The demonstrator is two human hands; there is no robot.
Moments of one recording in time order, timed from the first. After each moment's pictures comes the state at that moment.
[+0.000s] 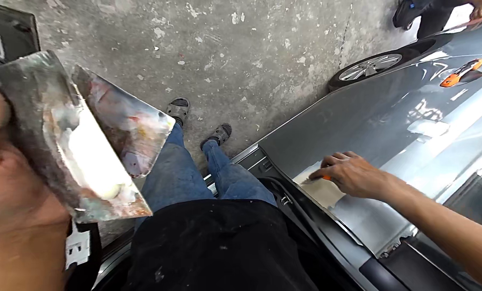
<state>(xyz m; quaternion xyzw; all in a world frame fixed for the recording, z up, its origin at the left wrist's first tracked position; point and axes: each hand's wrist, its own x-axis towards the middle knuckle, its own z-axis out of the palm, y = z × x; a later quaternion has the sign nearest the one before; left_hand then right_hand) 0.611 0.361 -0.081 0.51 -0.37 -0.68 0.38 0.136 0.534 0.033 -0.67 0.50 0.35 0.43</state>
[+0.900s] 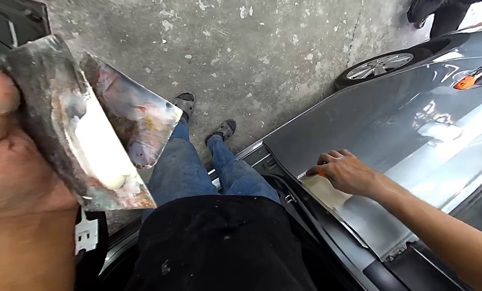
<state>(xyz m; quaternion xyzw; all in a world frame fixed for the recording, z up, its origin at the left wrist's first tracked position) 0.627 0.364 -0.089 0.49 -0.38 -0.68 0.39 0.152 0.532 0.004 -0.65 0.50 0.38 0.44</state>
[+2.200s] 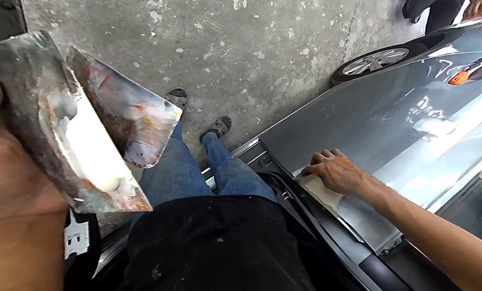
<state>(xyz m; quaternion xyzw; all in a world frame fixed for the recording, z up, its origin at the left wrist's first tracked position) 0.619 0.360 -0.097 0.51 -0.37 -0.68 0.36 0.160 0.546 -0.009 -0.64 0.50 0.39 0.43</state>
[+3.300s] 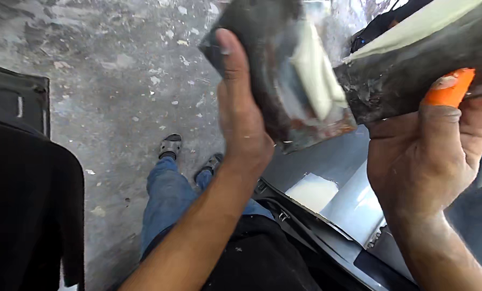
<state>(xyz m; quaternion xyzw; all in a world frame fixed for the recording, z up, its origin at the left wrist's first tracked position) 0.369 0.317 0.070 0.28 -0.20 -0.76 0.55 0.258 0.403 0.168 -0.44 0.61 -0.62 0.21</state>
